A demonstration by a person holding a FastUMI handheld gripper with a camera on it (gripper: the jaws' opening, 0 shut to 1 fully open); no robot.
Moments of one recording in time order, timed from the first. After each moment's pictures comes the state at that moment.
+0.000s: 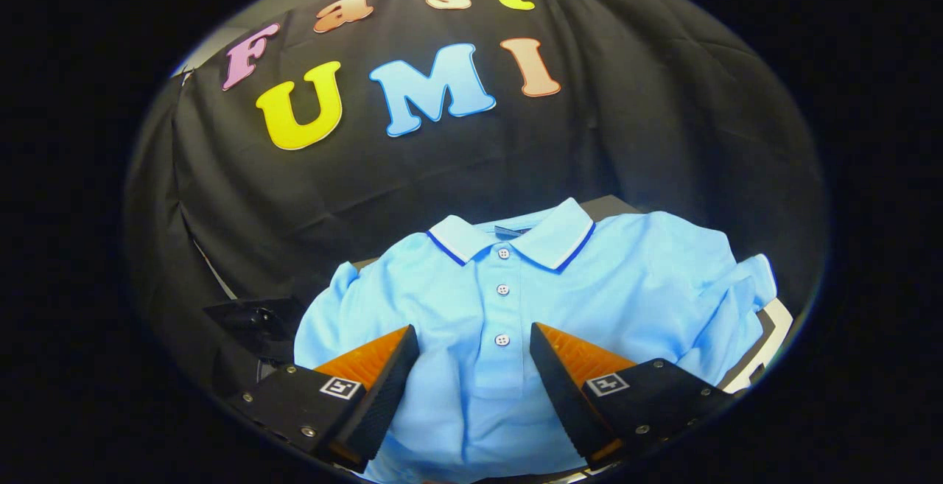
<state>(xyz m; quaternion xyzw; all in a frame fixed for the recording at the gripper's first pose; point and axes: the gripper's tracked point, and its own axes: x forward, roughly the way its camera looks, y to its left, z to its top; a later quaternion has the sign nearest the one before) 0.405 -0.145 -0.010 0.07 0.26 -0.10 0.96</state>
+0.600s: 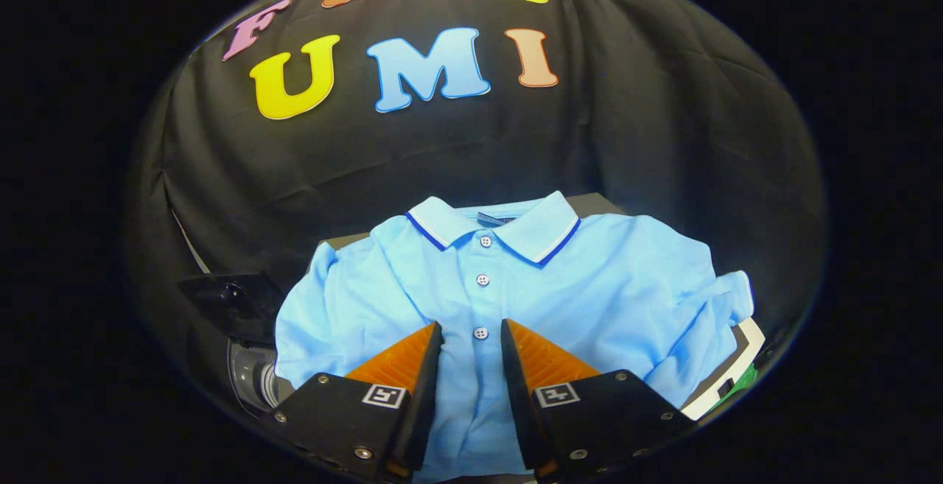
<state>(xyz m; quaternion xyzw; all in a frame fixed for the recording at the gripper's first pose) 0.400 -0.157 -0.021 0.02 0.32 -0.12 0.94</state>
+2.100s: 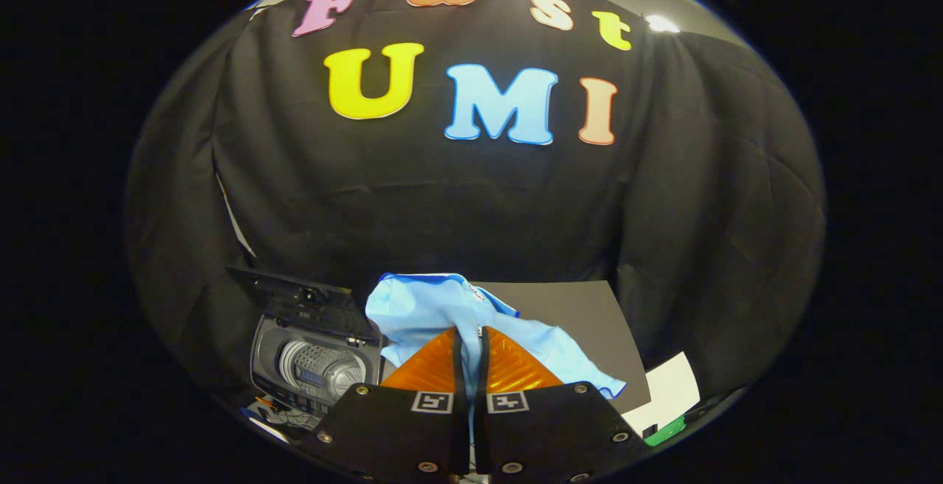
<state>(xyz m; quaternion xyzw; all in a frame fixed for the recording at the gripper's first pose) 0.392 -0.041 0.148 -0.10 0.32 -0.04 0.94</state>
